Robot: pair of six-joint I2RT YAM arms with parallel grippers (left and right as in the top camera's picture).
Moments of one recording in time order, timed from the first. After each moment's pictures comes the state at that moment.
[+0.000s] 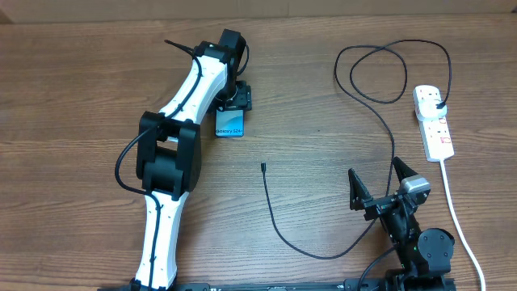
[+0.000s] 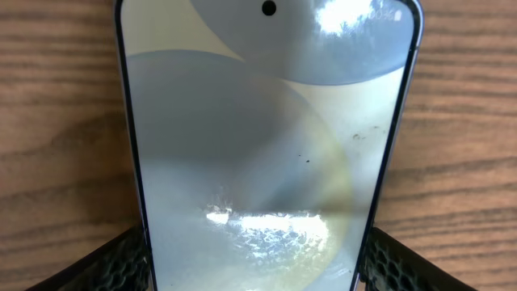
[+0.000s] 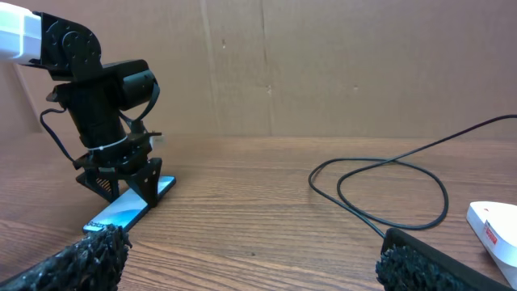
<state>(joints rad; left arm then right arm) -0.30 2.46 2.09 -1.13 0.00 -0.36 0.06 0.01 0.02 -0.01 -0.23 0.10</state>
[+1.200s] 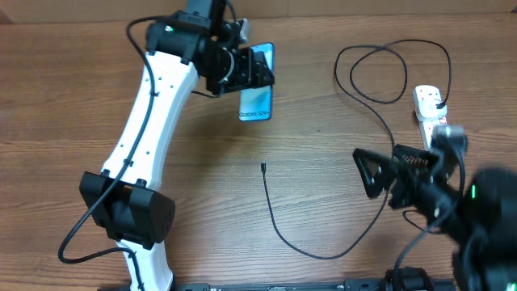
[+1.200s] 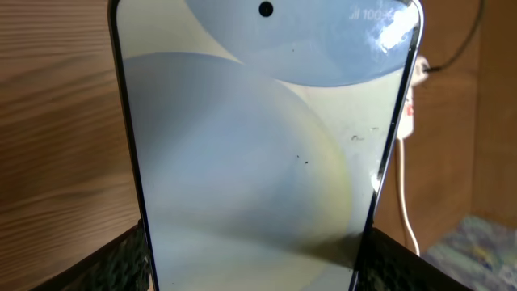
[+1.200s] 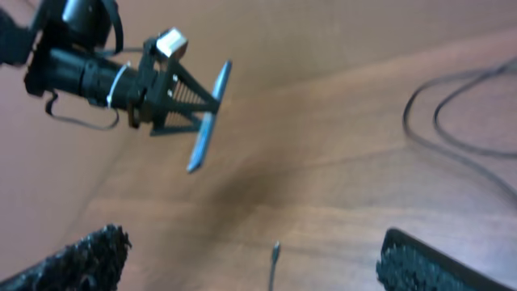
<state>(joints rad) -0.31 2.00 2.11 -1.26 0.48 -0.33 0.06 0.66 1.03 -0.81 -0.46 0.37</state>
